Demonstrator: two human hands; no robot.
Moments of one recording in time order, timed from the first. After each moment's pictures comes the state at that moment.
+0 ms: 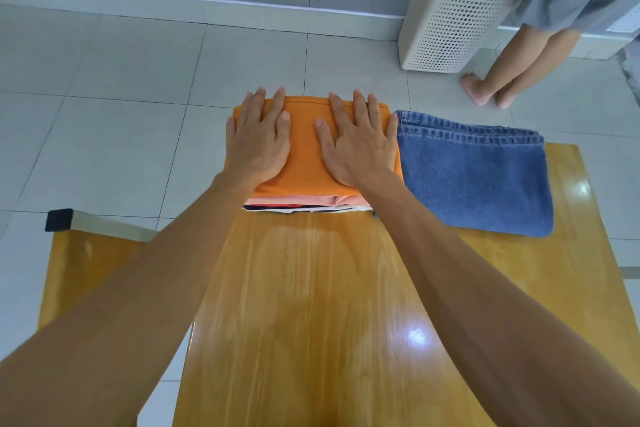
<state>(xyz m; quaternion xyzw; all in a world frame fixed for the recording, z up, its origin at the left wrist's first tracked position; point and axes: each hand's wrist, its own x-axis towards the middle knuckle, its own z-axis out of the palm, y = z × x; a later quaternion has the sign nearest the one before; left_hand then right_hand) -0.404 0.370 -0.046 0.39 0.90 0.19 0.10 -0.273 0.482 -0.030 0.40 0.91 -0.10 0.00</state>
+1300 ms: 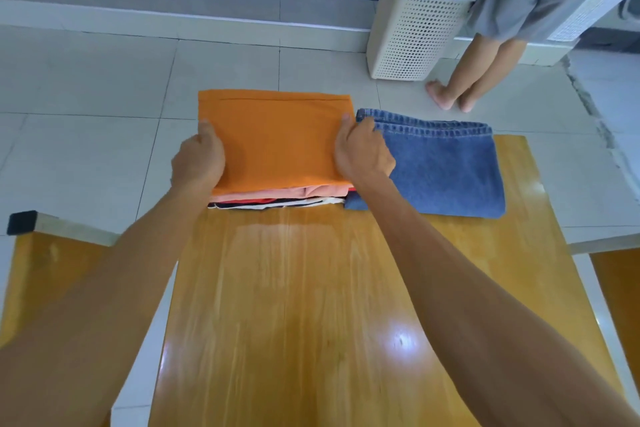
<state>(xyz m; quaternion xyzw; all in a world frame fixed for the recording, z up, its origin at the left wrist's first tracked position) -0.387 0.335 -0.024 0.06 0.90 0.37 0.22 -0.234 0.490 -0.009 0.60 0.76 -0.26 -0.06</state>
